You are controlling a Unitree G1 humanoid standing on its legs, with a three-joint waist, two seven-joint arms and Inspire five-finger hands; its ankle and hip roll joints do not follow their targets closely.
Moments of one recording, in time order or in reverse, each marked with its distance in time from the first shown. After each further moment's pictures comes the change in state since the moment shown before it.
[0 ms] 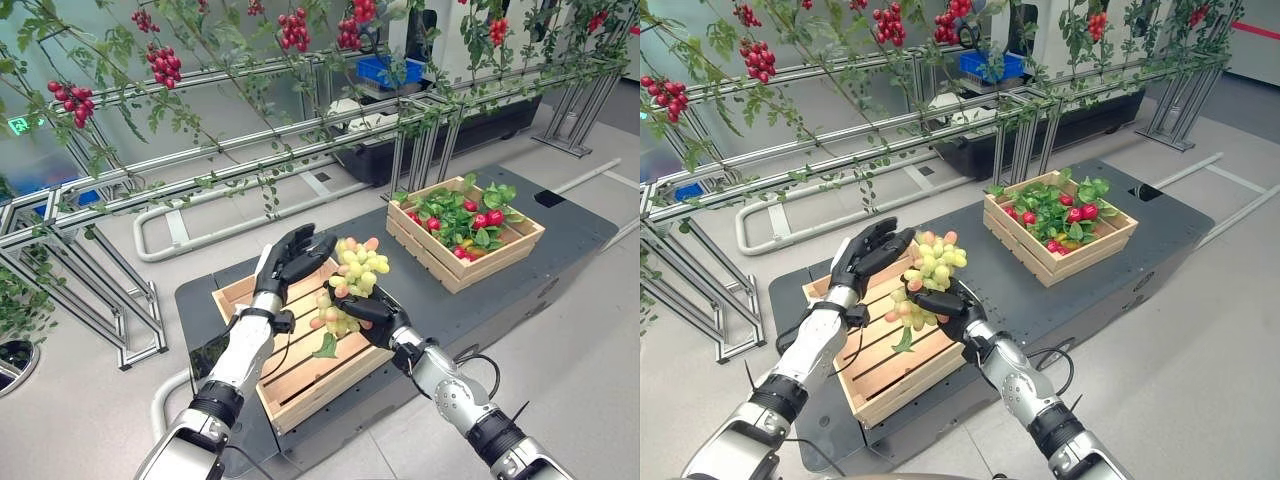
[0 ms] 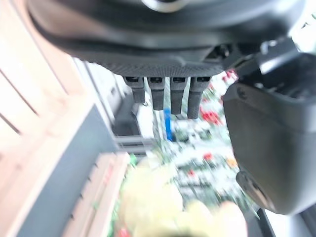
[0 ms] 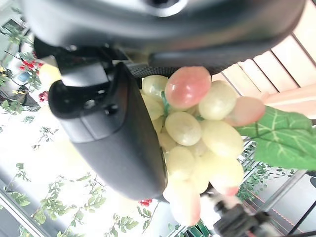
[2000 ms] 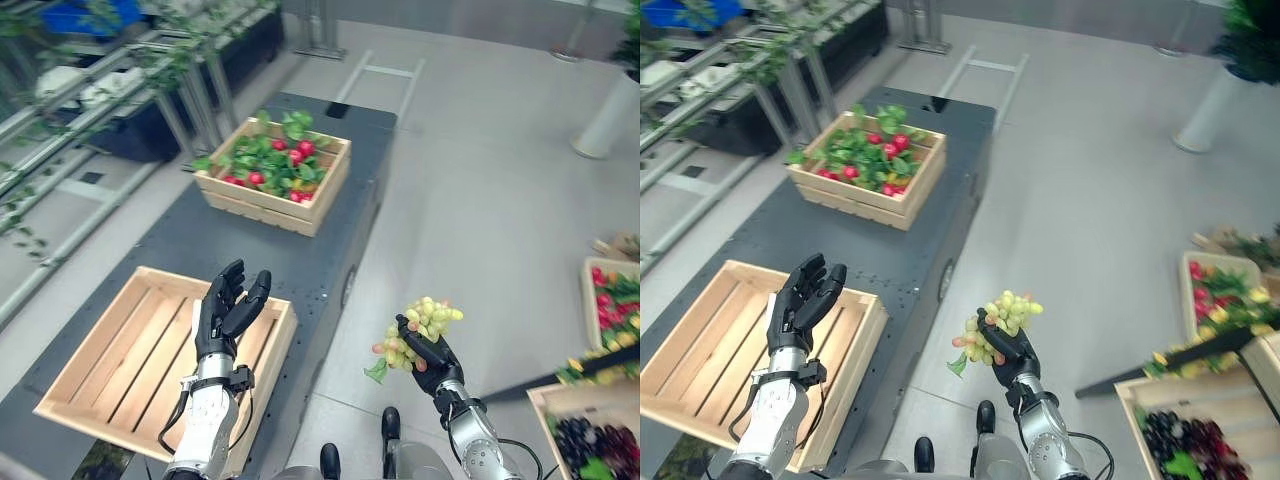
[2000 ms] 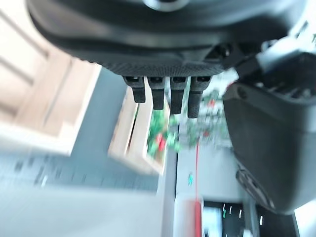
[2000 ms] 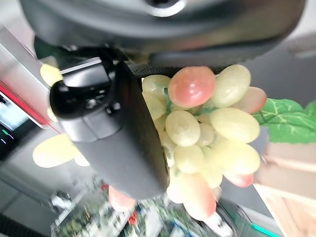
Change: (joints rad) left arm 0.385 0.018 0.133 -0.208 0.013 -0.203 0.069; right arm 0.304 0.043 -0.305 0.122 -0.101 -0.118 0.012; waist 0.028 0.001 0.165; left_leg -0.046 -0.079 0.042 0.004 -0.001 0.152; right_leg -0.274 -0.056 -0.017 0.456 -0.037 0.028
